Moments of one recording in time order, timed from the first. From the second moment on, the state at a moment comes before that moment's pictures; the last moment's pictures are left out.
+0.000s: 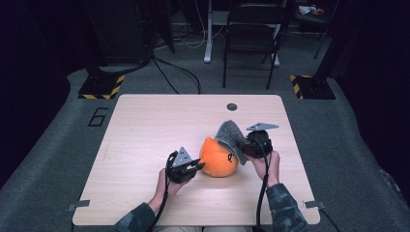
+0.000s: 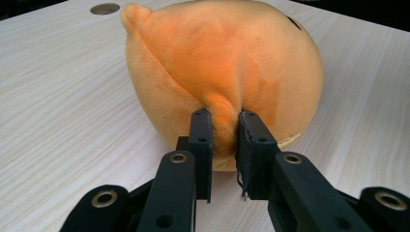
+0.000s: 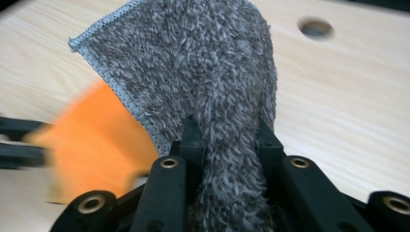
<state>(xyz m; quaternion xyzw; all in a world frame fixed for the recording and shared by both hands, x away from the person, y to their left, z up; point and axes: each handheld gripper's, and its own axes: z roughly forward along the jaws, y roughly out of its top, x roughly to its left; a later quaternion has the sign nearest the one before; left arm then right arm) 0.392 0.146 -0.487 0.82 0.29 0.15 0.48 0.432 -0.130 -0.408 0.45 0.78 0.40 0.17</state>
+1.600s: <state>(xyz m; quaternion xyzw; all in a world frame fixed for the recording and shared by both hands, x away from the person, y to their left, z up) 0.391 0.144 -0.488 0.82 0.28 0.15 0.48 0.443 -0.125 -0.445 0.46 0.82 0.30 0.16</state>
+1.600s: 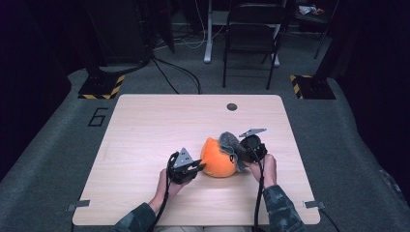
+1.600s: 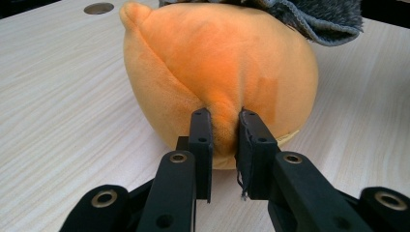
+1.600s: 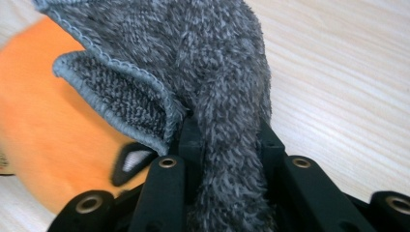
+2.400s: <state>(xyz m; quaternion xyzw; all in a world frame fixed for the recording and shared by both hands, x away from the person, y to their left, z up) 0.393 0.146 -0.488 0.82 0.28 0.15 0.48 0.434 -0.148 -0.409 0.48 0.79 0.33 0.19</state>
